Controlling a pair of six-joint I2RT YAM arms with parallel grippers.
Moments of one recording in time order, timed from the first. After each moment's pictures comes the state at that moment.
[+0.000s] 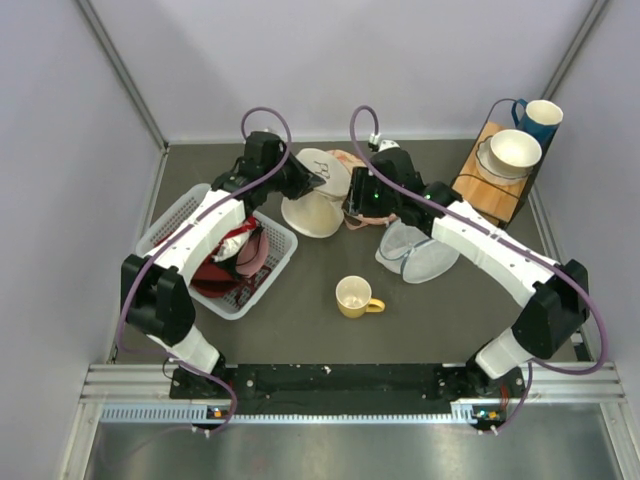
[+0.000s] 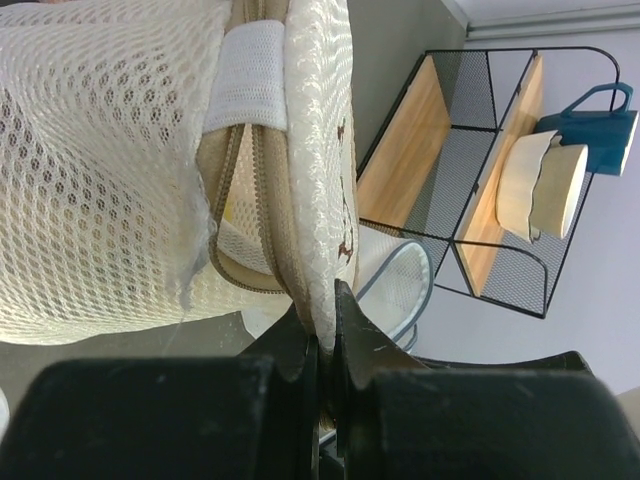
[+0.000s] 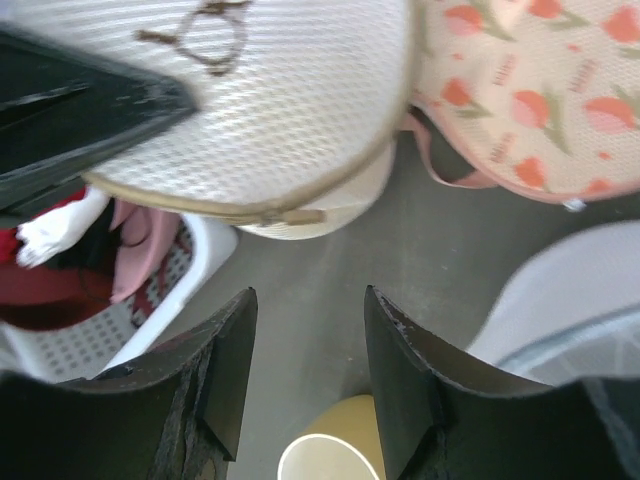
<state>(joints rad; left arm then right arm) -0.41 1.62 1.43 -0.35 0.22 -1.07 0.68 1.53 1.42 -0.53 0.11 0.58</state>
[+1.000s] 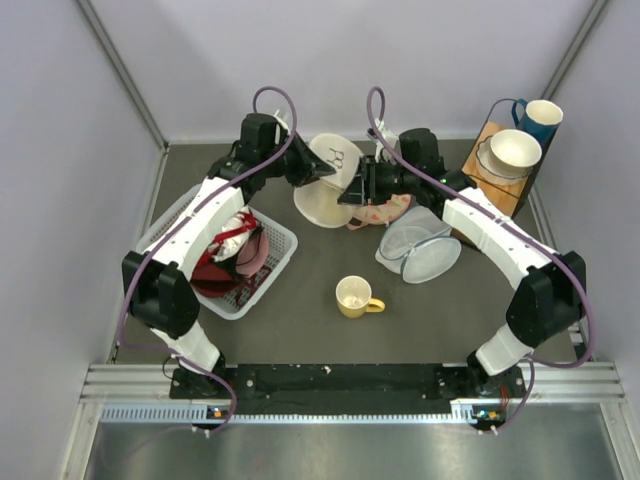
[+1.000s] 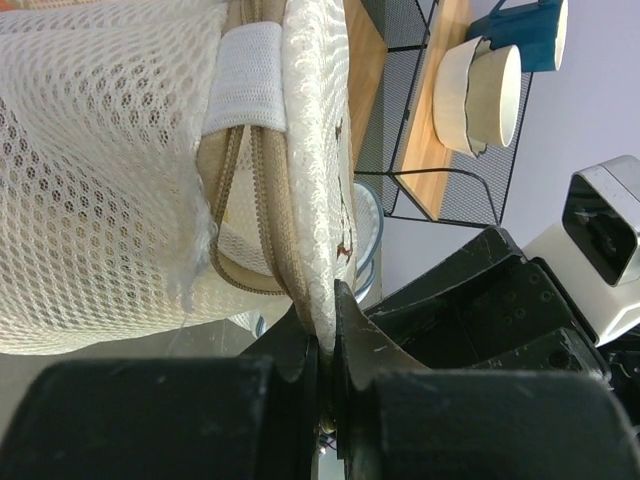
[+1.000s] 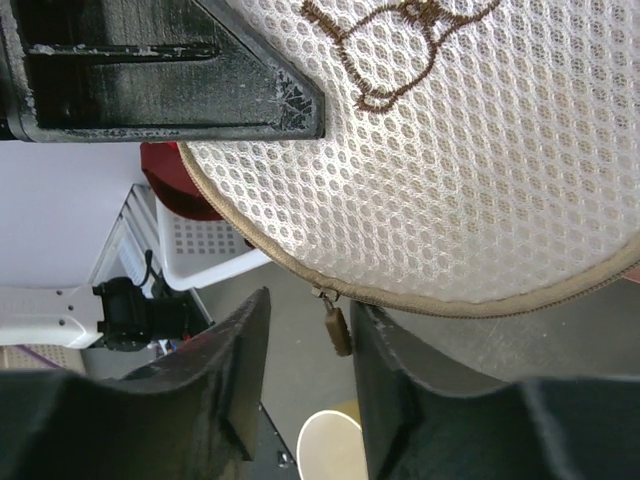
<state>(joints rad) -0.40 1.67 1.59 -0.41 0.45 -0.96 0.49 1.58 1.42 -0.36 -0.59 0.42</state>
